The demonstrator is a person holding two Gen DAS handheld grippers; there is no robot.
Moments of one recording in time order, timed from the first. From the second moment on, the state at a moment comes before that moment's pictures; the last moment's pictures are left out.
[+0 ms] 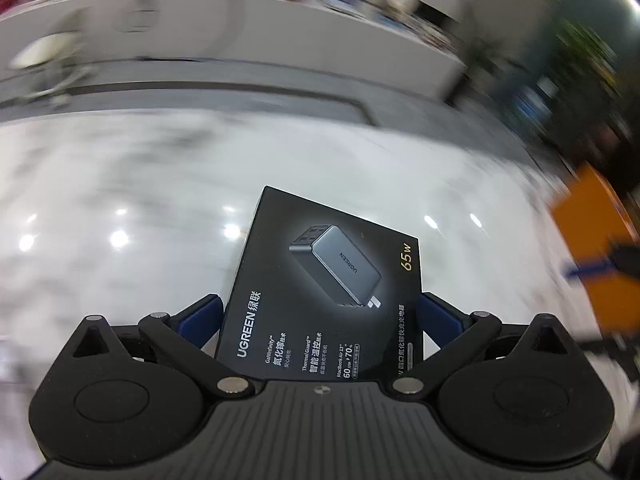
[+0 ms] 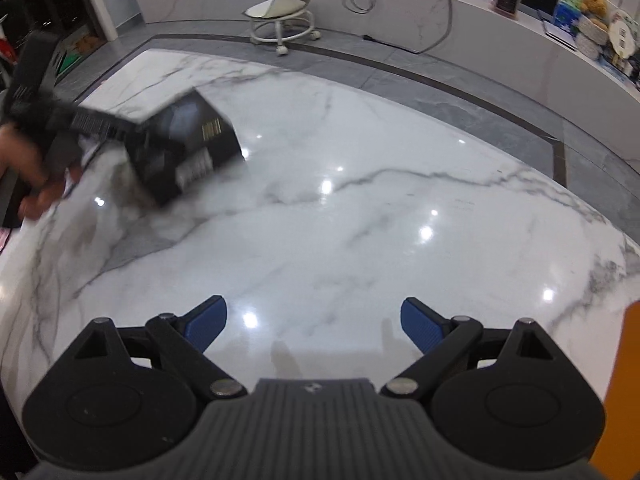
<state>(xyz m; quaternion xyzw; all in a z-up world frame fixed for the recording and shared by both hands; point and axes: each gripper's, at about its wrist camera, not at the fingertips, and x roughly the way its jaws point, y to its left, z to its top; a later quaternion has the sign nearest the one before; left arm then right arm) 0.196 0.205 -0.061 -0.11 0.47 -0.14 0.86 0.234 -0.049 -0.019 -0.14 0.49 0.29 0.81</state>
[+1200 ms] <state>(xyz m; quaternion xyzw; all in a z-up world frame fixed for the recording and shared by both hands) 0.146 0.106 -0.057 -0.15 0.56 -0.22 0.78 0.130 -0.058 -0.064 -0.27 0.41 0.43 0.76</state>
